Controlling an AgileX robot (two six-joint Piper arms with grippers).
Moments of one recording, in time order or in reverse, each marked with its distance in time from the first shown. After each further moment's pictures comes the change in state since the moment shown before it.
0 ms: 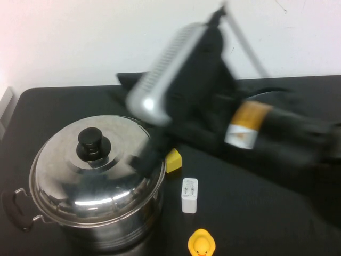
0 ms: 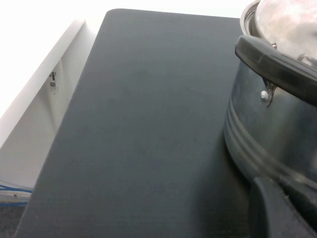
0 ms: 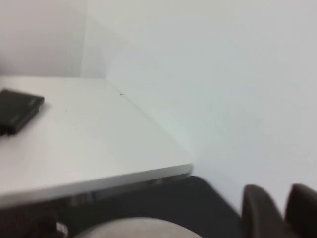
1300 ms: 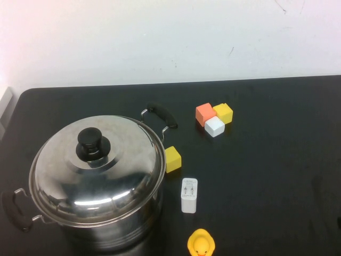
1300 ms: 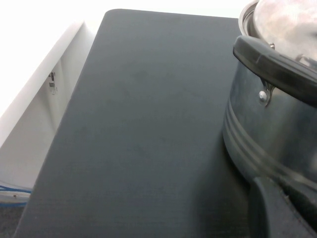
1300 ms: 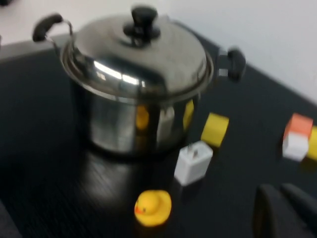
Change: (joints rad) right arm 0.000 -0.921 0.564 -0.524 0.698 0.639; left arm 0.000 0.000 0.000 0.000 0.000 0.000
